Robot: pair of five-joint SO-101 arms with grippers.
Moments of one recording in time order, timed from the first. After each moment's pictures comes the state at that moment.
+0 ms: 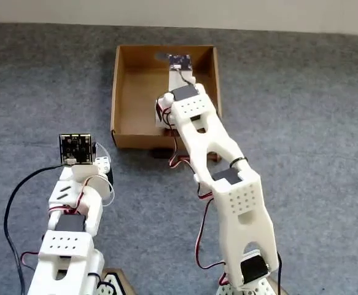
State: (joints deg) left arm -5.2 -63.7 91.0 8.4 3.0; right arm -25.8 41.6 -31.2 65.6 -16.6
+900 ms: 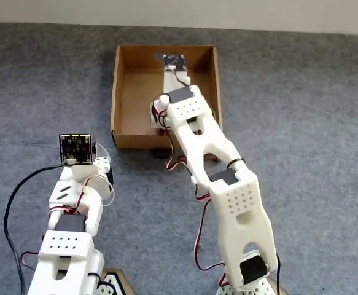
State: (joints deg) left arm -5.2 -63.7 91.0 8.4 3.0; right arm -27.2 43.7 -30.7 62.2 -16.6
